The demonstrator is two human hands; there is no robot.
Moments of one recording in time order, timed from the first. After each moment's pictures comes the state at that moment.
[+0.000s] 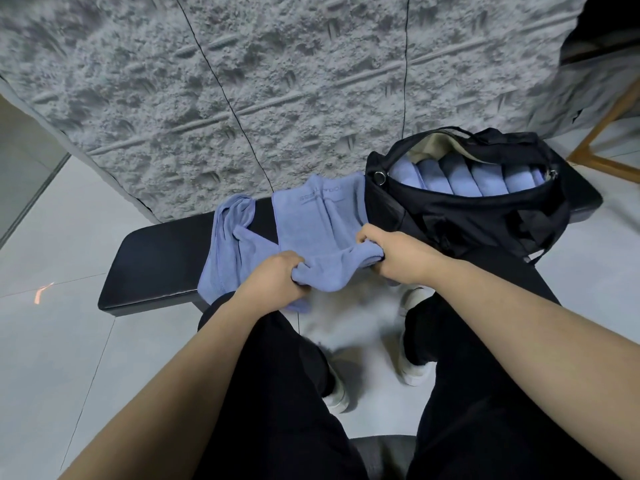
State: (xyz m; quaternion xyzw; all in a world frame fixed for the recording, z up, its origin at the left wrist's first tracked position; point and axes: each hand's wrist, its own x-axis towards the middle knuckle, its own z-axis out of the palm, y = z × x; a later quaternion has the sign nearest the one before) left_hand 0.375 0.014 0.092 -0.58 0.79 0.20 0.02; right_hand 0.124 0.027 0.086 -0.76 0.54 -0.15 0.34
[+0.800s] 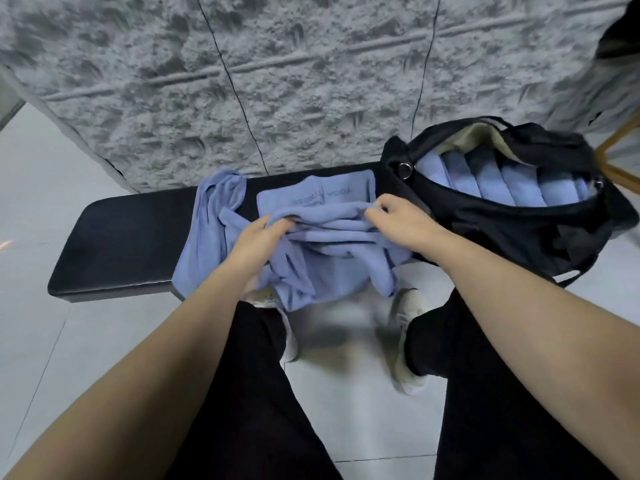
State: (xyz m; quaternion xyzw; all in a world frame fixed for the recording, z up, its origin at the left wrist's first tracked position) left_hand 0.401 -0.058 0.061 -0.64 0.47 0.53 -0.30; right_hand 0.149 -0.060 0.067 -0.61 0.65 -0.21 0.41
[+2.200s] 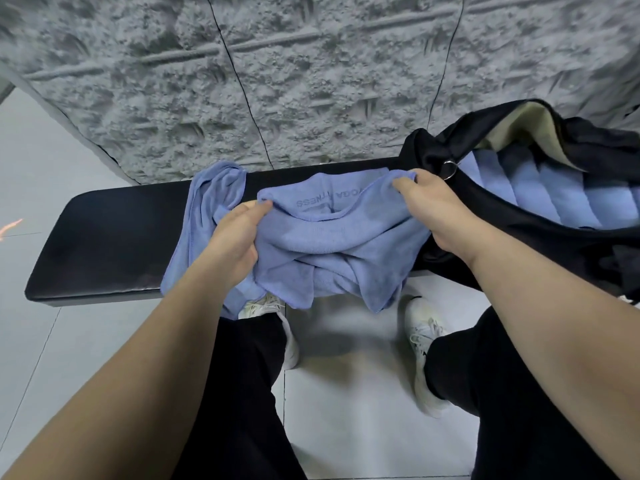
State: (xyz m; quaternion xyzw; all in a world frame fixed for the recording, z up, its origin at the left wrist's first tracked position) left_hand 0.425 -0.115 0.034 -0.60 0.32 0.61 -0.41; right_hand 0.142 -0.124 0.041 -0.47 0.68 -0.35 0.44
